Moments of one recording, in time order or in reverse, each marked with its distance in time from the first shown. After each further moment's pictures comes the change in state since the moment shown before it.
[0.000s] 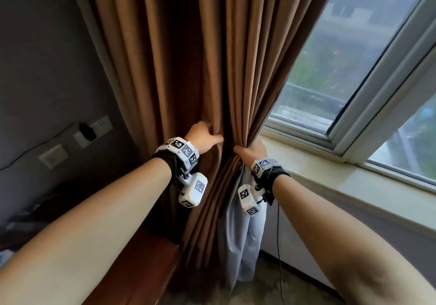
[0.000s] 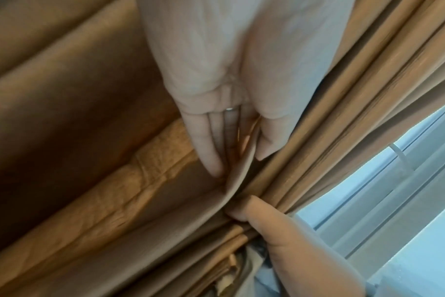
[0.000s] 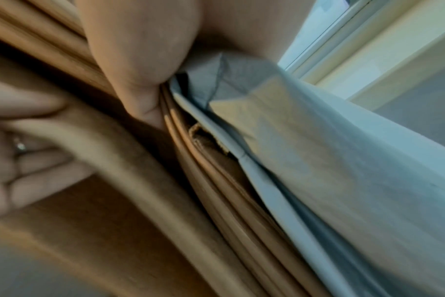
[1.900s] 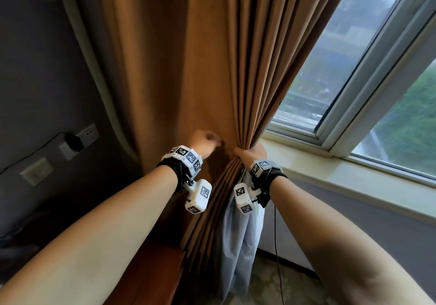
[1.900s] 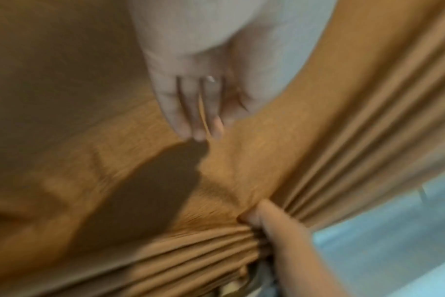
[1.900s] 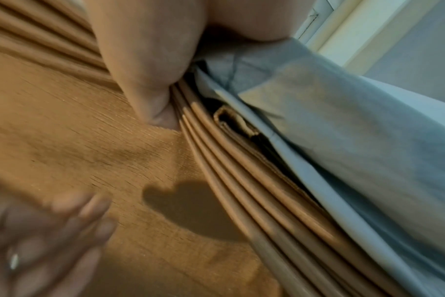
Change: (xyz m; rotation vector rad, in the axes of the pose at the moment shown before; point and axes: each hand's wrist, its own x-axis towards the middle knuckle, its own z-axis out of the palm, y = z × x) left_hand -0.001 -0.031 -0.019 -0.201 -0.035 -0.066; right_hand -0.012 -0.010 0.029 0.052 0.164 0.116
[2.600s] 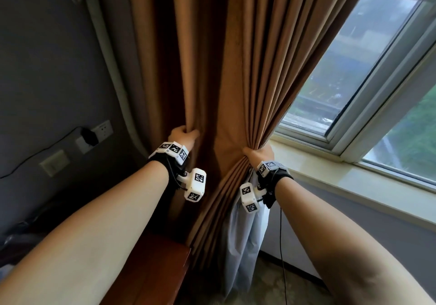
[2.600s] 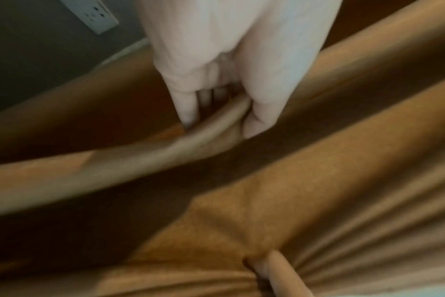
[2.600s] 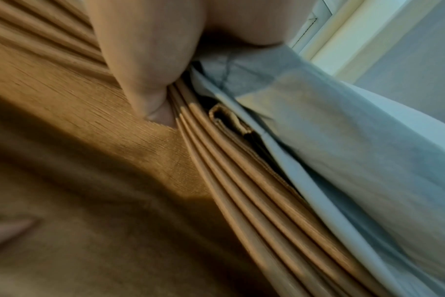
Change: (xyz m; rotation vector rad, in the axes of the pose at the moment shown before) left_hand -0.004 -0.029 -0.053 -0.163 0.317 -0.174; right_hand -0.010 -0.009 0.006 0.037 0.038 0.004
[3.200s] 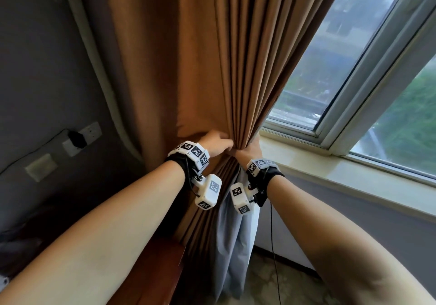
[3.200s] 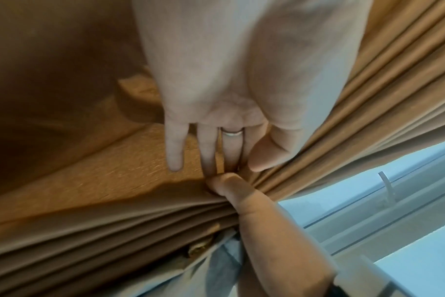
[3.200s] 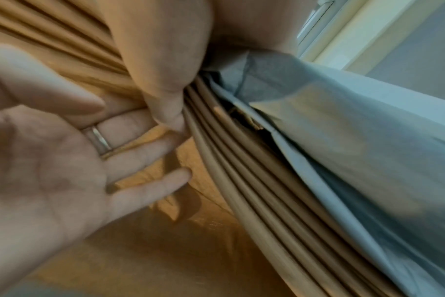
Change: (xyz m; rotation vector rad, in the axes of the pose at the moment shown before) left_hand -0.035 0.026 0.068 0.177 -0.533 0.181; right_hand -0.027 -0.016 -0.004 0.092 -0.018 -0.166
